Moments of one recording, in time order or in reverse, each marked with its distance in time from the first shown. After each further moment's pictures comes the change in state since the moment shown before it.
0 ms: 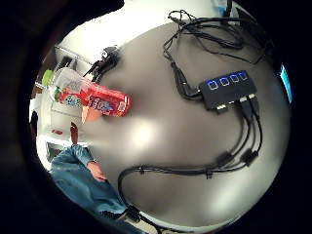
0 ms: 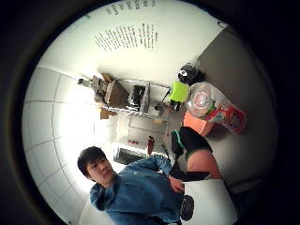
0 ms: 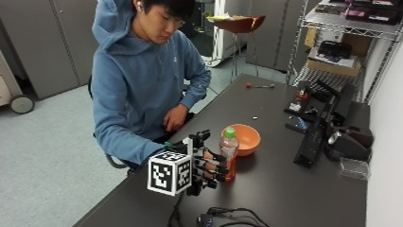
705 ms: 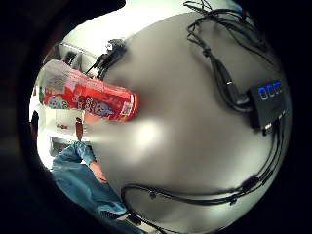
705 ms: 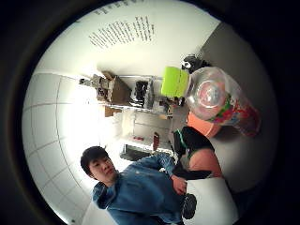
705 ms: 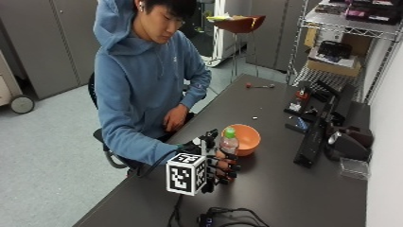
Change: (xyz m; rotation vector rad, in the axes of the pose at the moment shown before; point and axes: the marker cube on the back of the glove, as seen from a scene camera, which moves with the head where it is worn) arm 0.005 -0.017 0.046 -0.066 -0.076 -0.015
